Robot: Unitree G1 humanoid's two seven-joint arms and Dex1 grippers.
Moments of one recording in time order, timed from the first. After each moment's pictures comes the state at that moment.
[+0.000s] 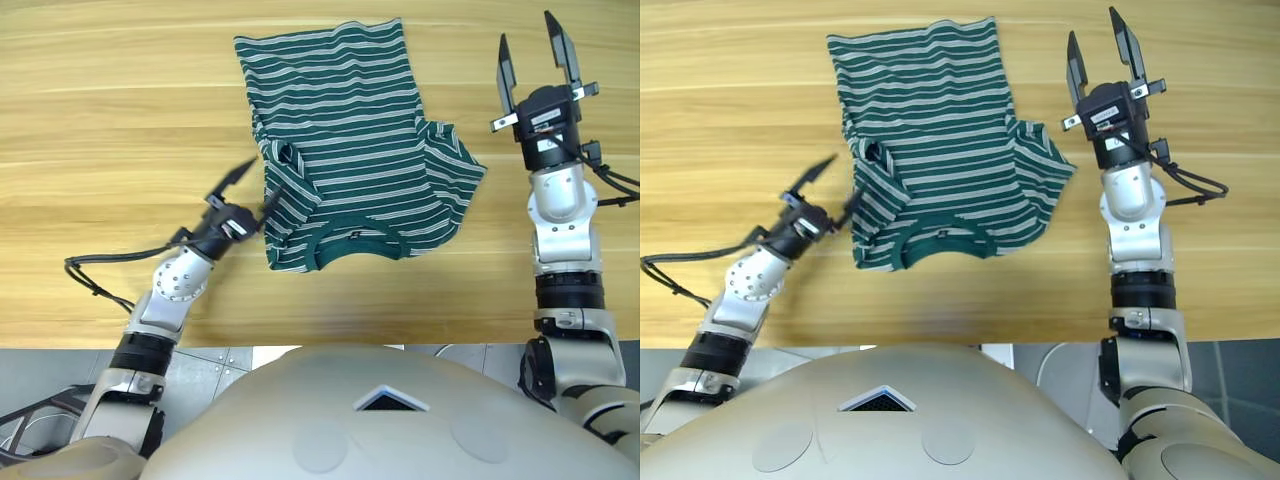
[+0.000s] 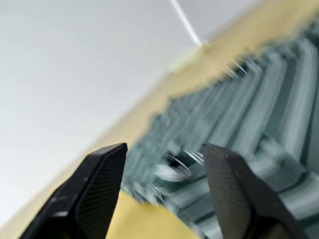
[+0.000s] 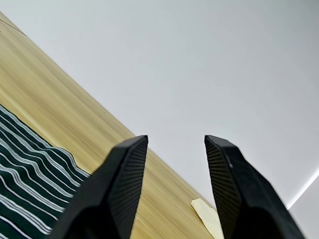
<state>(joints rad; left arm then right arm) 0.18 0.50 -0.19 0.11 0.15 -0.70 -0.22 -0.16 -0.46 -0.03 0.26 -0.23 -0.62 0.06</state>
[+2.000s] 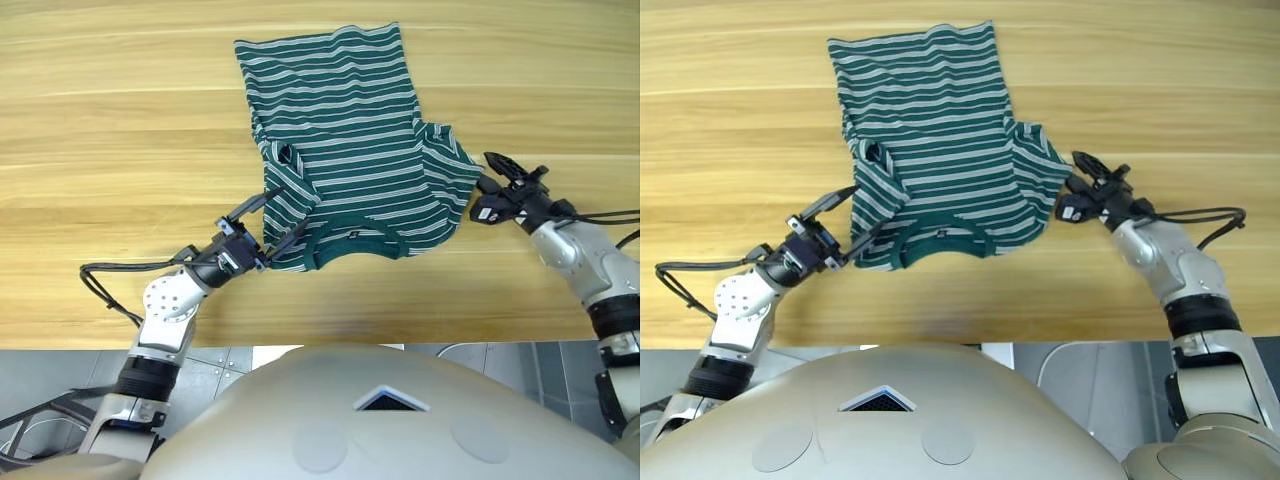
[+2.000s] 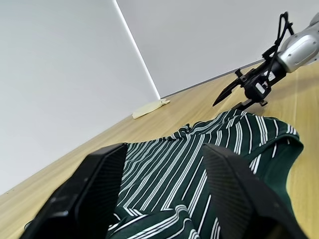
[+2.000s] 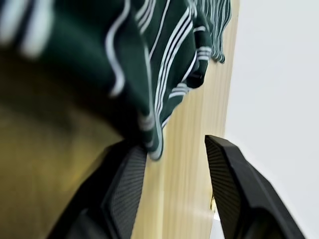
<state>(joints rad) 0.31 0.48 -0.23 0.00 -0.11 -0.75 -0.60 -0.06 -0.80 0.26 0.46 -0.80 -0.51 -0.07</state>
